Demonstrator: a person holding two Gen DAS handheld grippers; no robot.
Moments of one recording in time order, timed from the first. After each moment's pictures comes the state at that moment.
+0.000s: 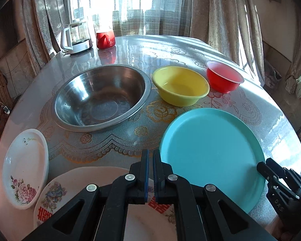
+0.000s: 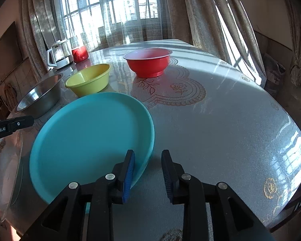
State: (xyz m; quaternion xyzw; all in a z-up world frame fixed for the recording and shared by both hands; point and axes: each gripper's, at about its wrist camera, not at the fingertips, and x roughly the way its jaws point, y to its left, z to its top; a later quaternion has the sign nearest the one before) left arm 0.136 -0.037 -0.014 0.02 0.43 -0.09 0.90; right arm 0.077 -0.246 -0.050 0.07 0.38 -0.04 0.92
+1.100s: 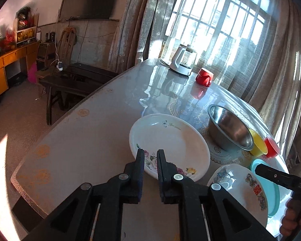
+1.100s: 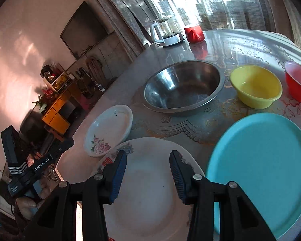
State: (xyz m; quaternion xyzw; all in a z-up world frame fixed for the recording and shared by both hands) left arm 0.035 0.219 -0.010 -0.18 0.32 0.09 0.92; right arm 0.145 -0.040 0.006 0.10 0.43 0.32 0.84
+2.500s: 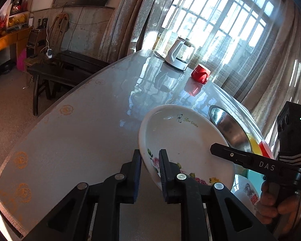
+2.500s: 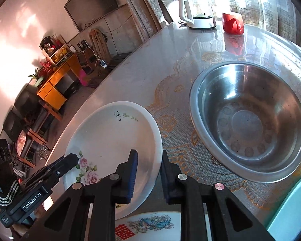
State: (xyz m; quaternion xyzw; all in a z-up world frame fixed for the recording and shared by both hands) left arm 0.071 0.231 -0.018 -0.22 0.34 0.04 0.91; right arm 0.213 0.045 -0.014 0.04 0.47 0.32 0.82
